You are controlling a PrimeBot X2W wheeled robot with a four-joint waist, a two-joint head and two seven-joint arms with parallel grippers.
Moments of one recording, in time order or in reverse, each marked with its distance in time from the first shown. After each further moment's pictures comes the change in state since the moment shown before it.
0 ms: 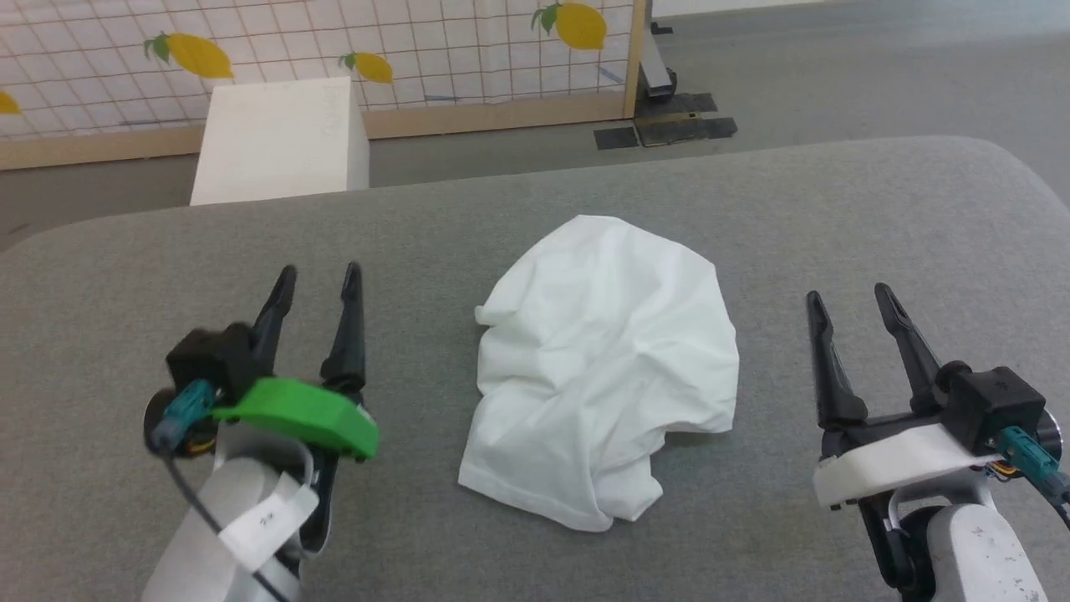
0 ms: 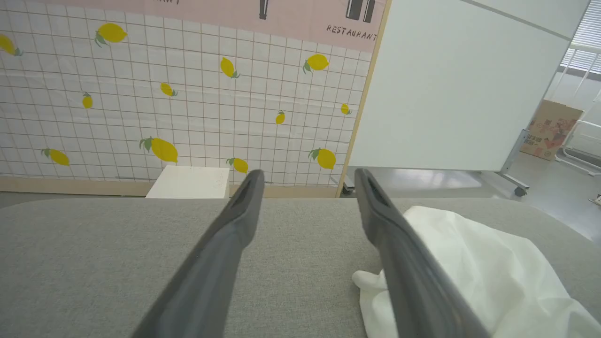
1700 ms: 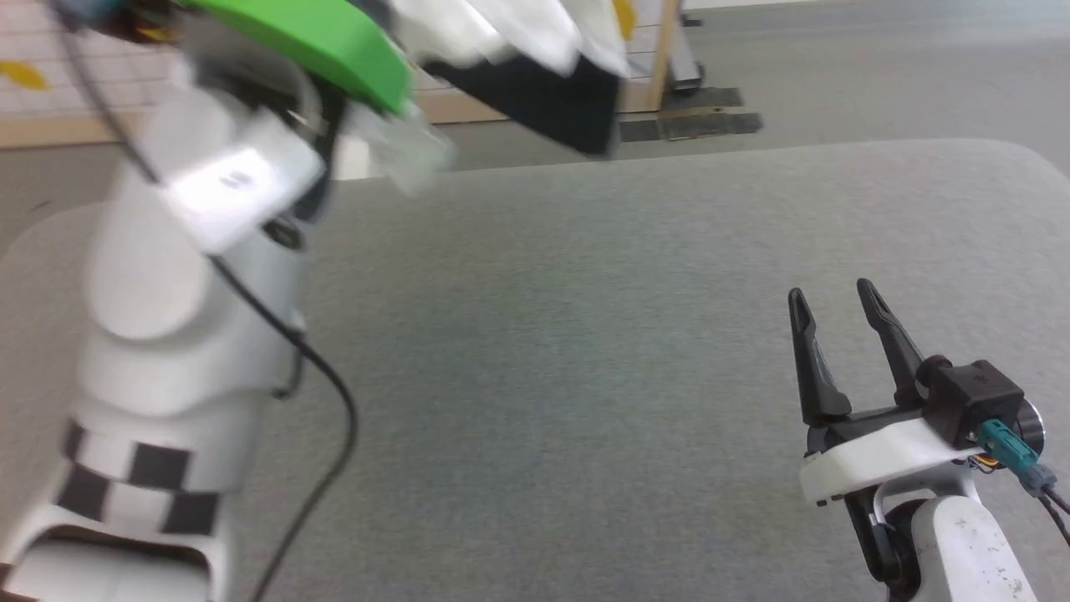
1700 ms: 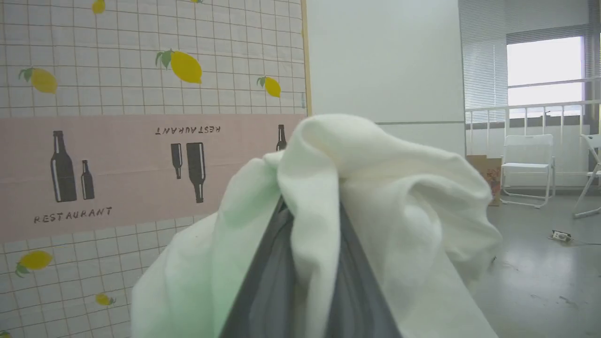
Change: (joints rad) left arm -0.642 -0.038 -0.029 -0.017 0.054 -0.087 0.235; right arm -0.024 0.000 0.026 0.033 -0.008 0.000 -0.015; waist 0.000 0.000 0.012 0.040
